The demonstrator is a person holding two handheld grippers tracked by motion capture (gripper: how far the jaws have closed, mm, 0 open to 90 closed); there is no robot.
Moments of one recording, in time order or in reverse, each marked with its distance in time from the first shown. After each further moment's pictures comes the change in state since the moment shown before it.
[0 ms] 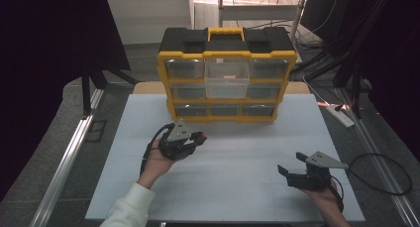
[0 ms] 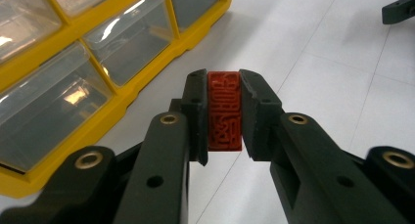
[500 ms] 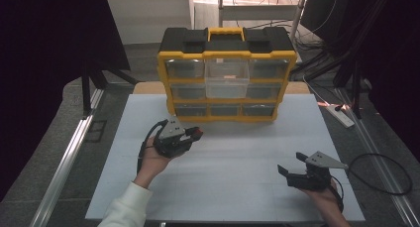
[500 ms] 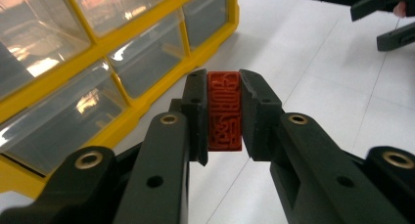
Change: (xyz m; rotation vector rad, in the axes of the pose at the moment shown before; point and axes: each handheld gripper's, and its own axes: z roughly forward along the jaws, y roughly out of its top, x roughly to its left) left arm 0.005 0.006 -0.016 -0.063 0.025 -0.031; right arm 0.000 0.000 0.000 -0.001 -0.002 0.000
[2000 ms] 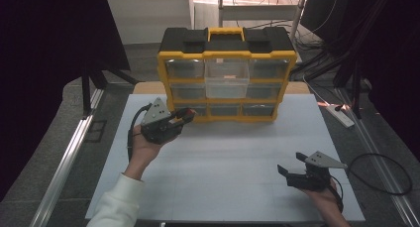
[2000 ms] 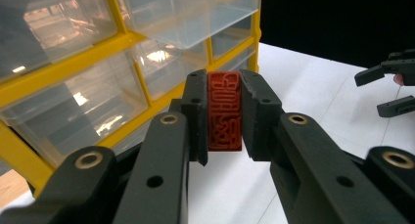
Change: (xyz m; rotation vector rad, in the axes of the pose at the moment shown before) left arm 0.019 0.035 -0.037 -0.143 0.066 -0.033; right arm 0.000 0.000 0.001 0.003 -0.005 0.000
